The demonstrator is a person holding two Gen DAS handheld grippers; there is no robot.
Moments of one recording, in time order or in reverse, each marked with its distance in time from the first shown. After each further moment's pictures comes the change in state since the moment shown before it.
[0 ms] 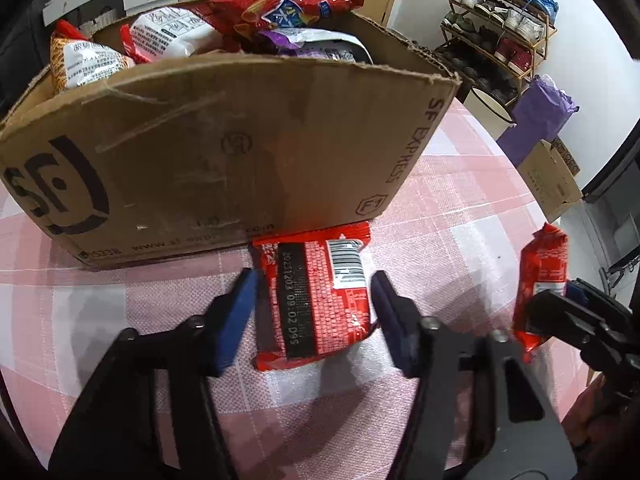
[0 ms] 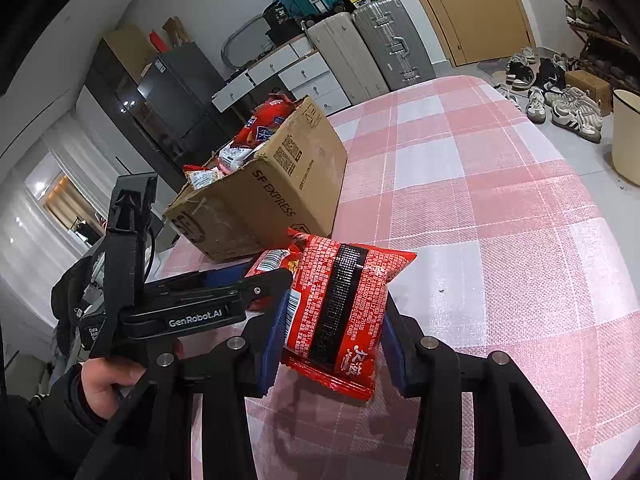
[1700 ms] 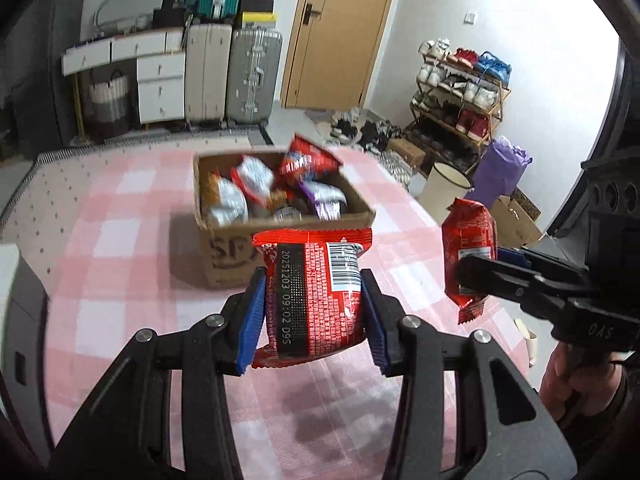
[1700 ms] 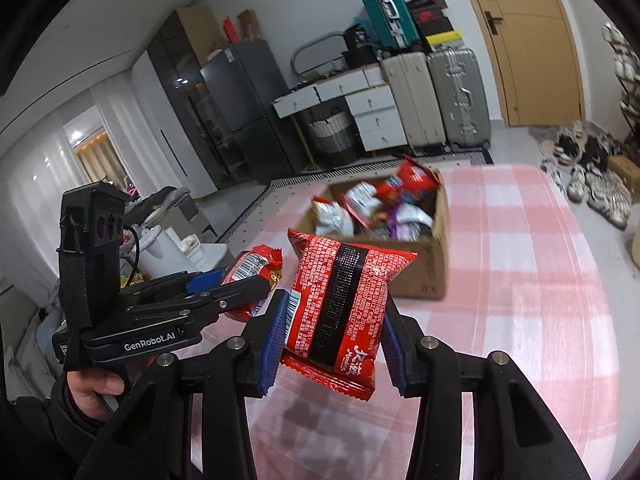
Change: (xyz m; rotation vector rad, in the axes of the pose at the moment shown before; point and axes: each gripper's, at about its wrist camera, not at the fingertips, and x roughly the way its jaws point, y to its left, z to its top) left arm -0.280 0.056 -0.062 0.030 -0.333 -0.068; right arm -0.068 0.147 0.021 -0.243 -0.084 0.072
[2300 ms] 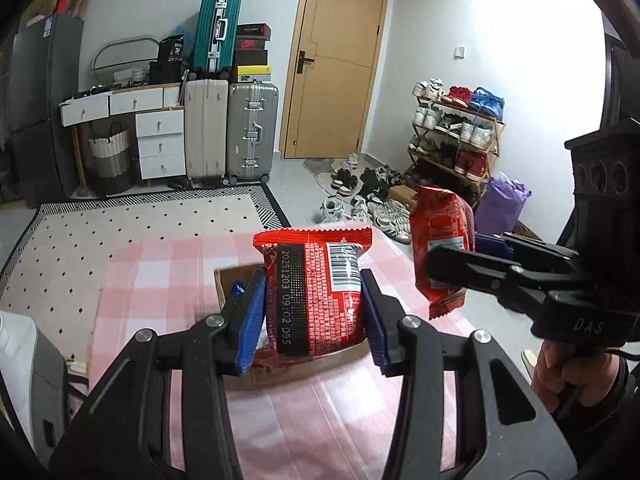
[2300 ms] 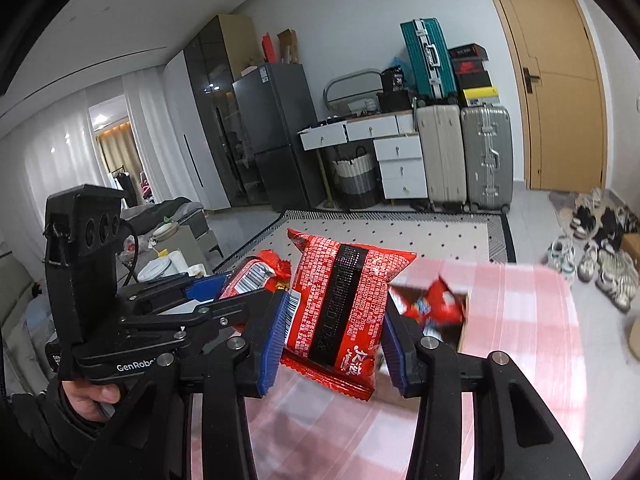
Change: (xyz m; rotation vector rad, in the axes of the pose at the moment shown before) left arm -0.074 0.025 0.105 0.049 -0.148 0.005; right arm 0.007 0.045 0.119 -0.161 -0.109 0.022
